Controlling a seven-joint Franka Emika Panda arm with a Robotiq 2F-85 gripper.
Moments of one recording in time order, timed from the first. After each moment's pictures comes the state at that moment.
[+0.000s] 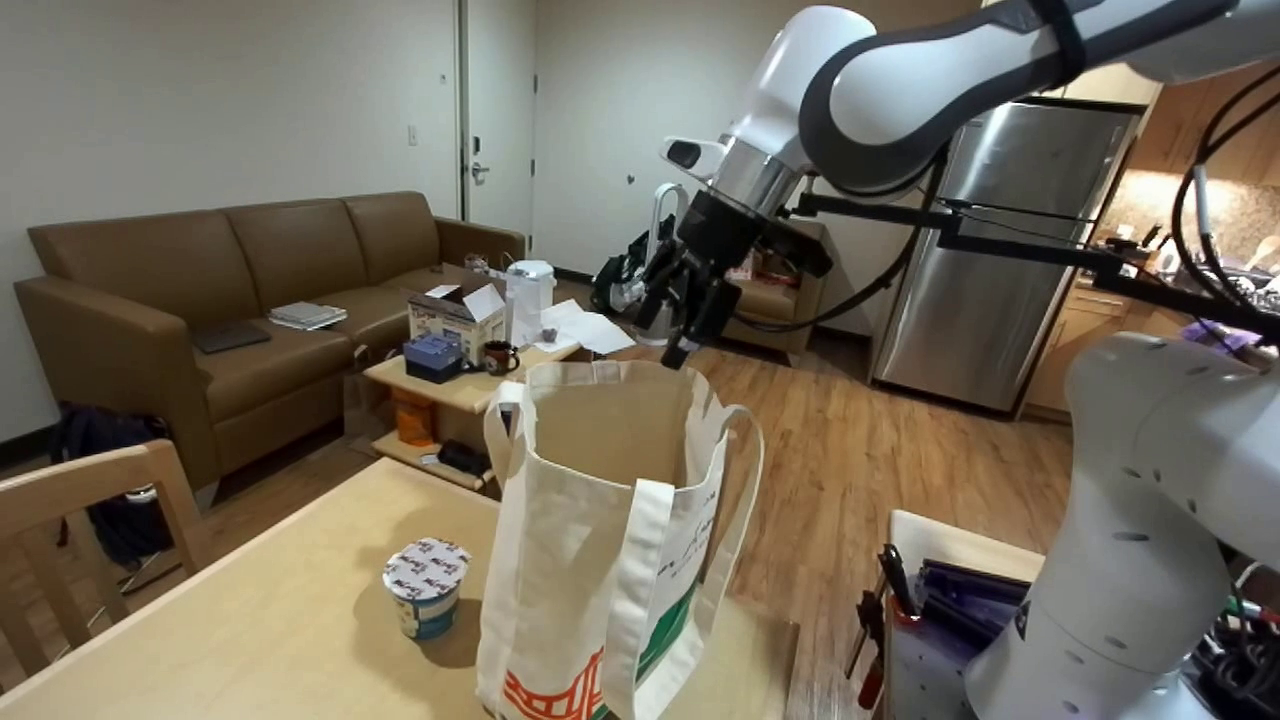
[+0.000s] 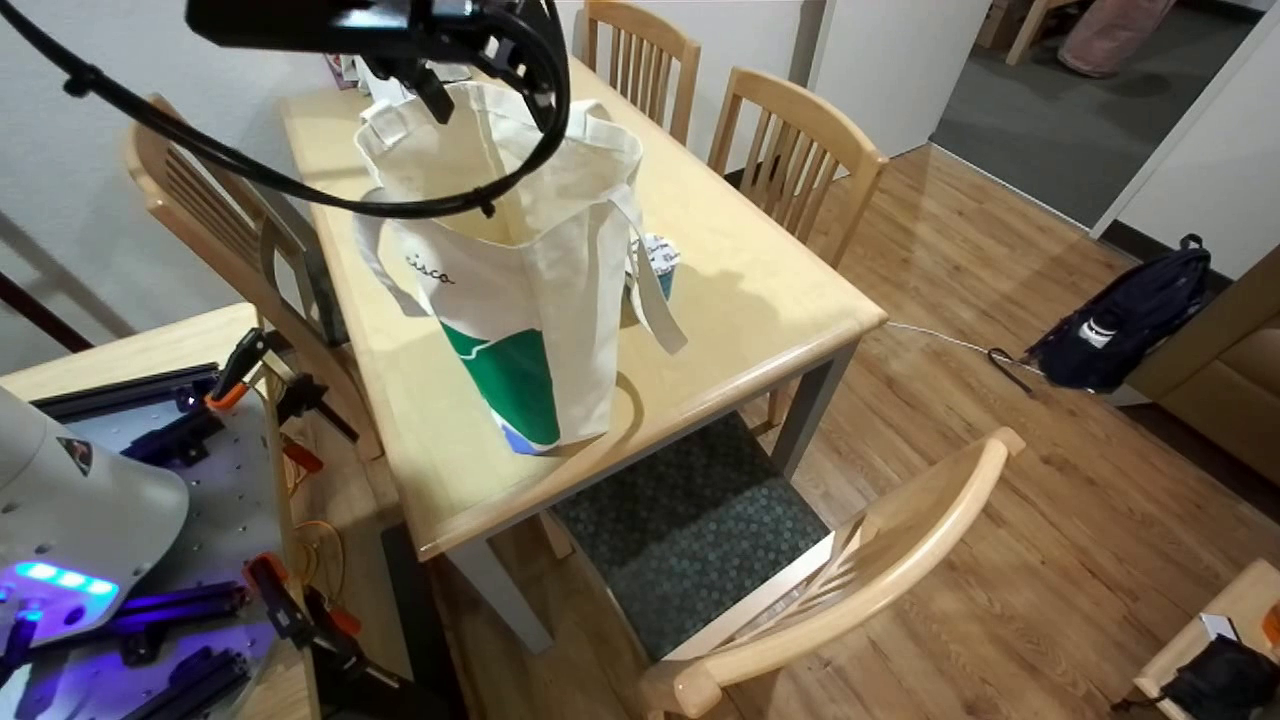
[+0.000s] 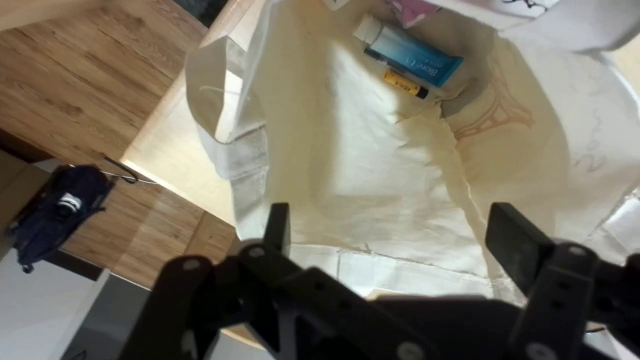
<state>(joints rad) 0.30 -0.51 -0.37 -2.62 0.06 2.46 -0.85</state>
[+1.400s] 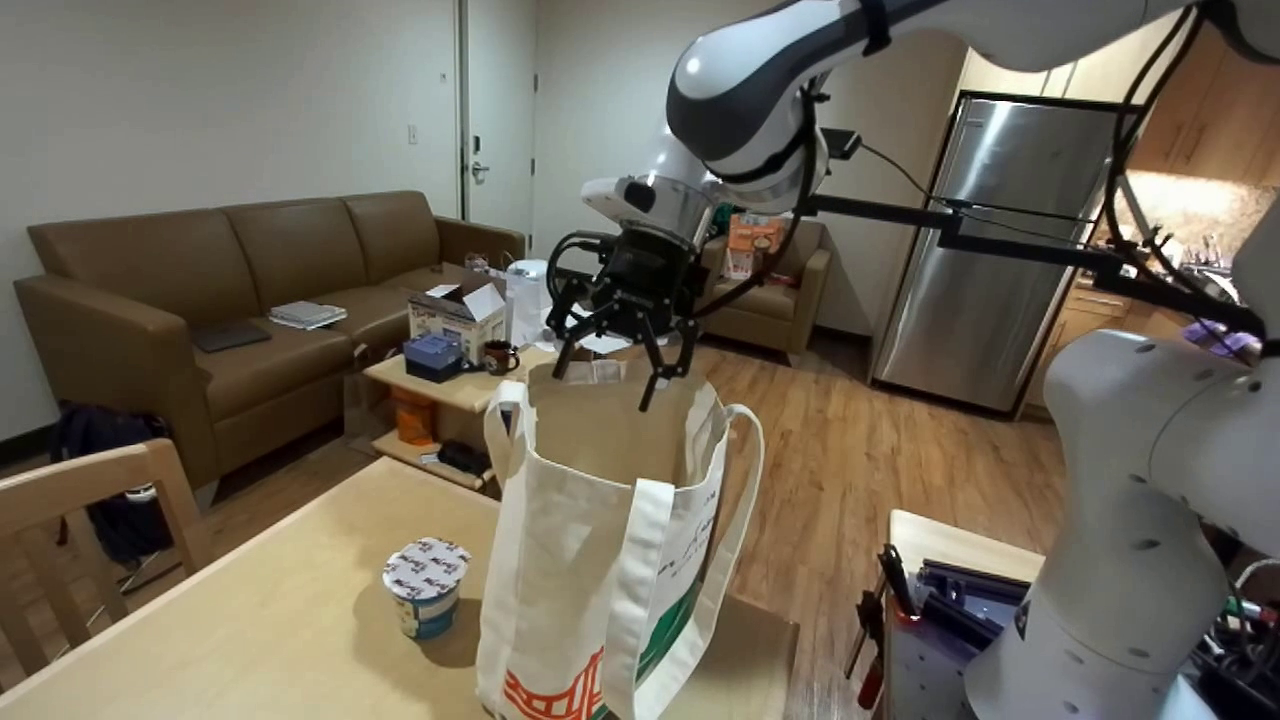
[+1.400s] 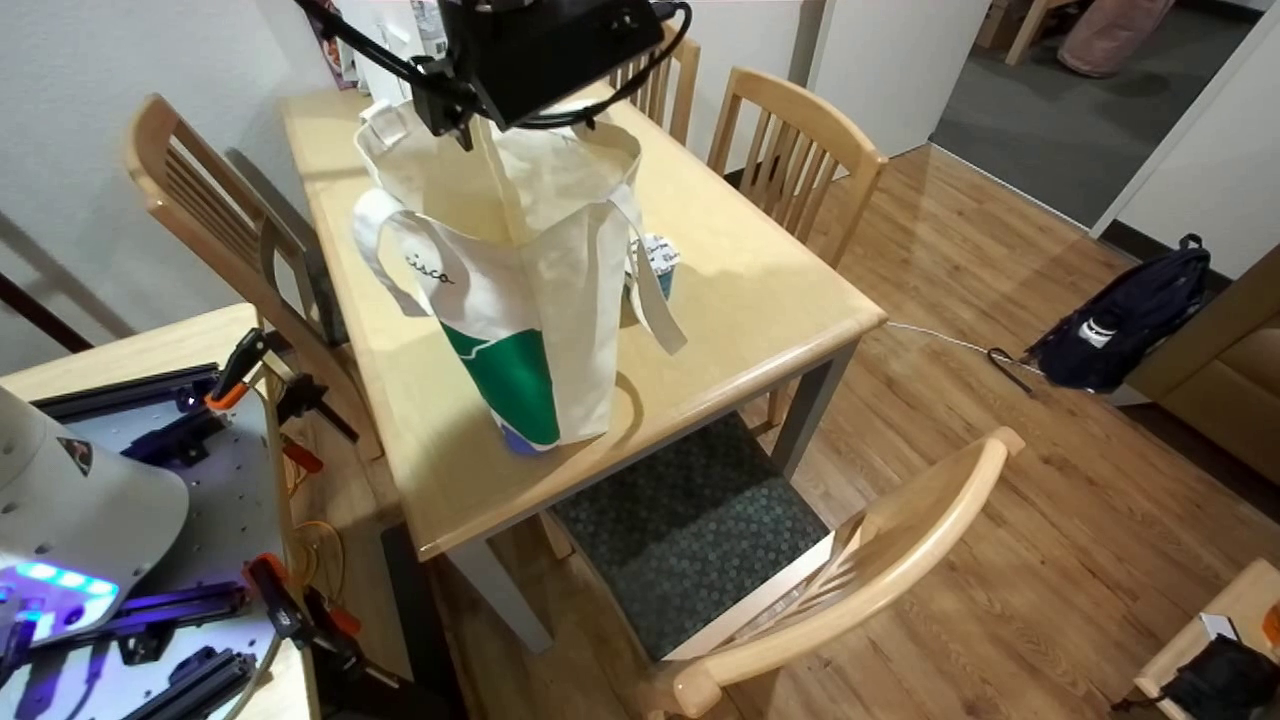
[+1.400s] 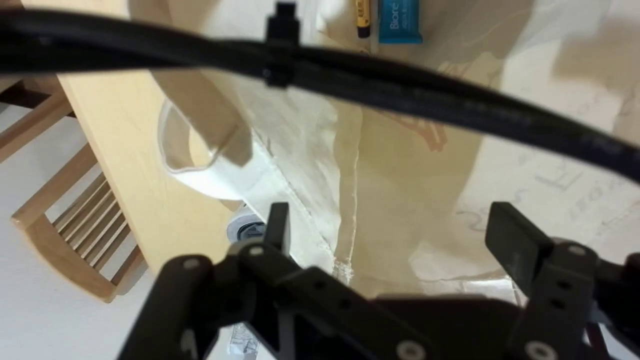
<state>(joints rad) 0.58 -0.21 -0.62 -2.38 0.50 2.21 -2.08</state>
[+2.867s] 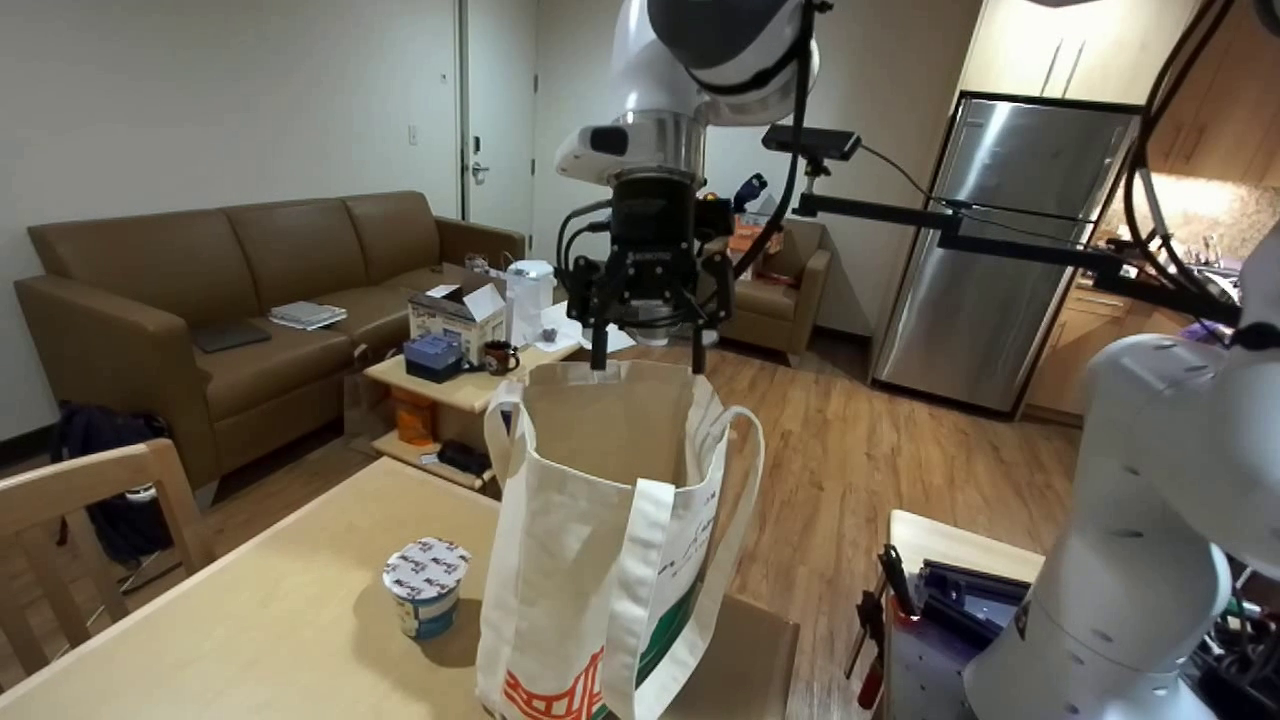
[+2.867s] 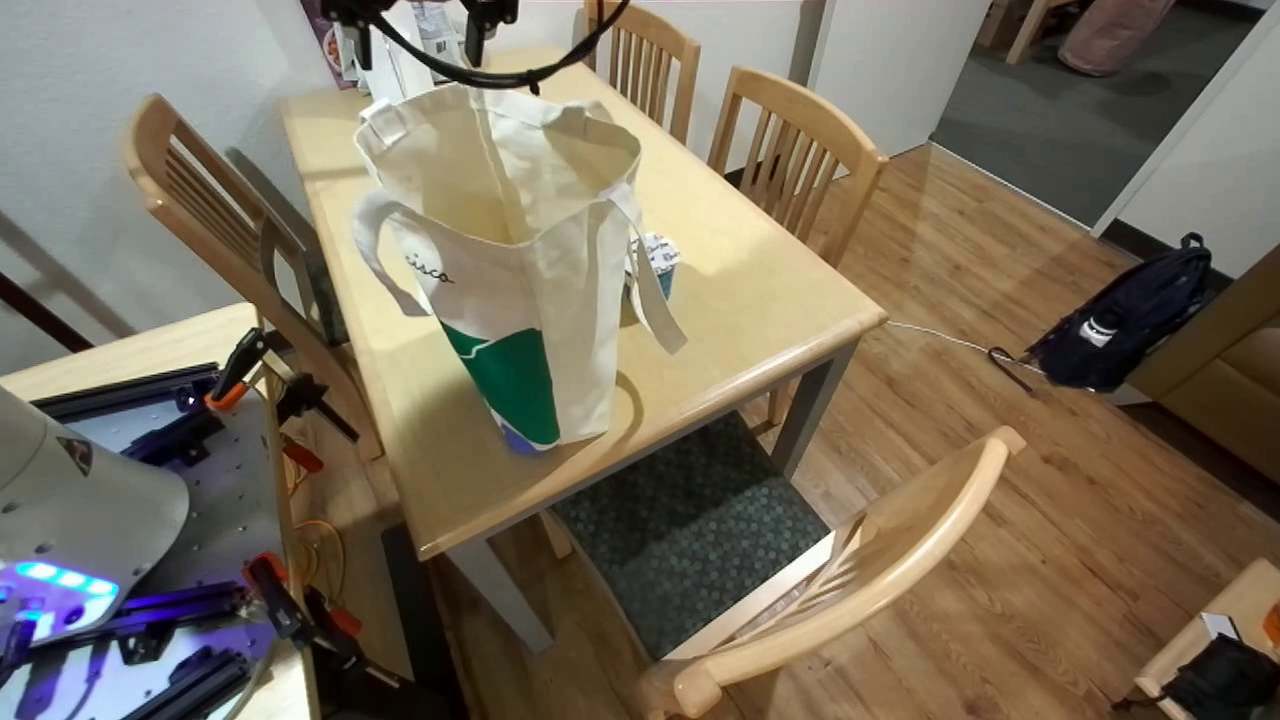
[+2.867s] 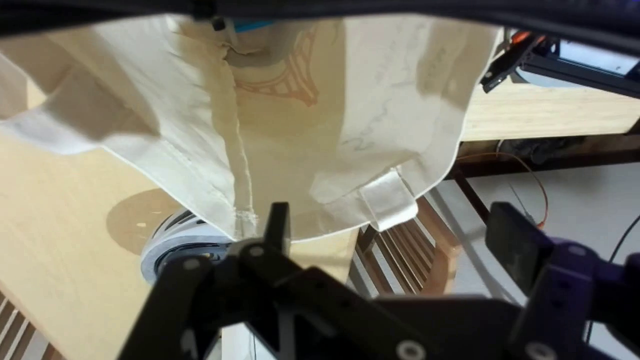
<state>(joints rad) 0.13 -0.19 -0.11 -2.20 0.37 1.76 -1.69</state>
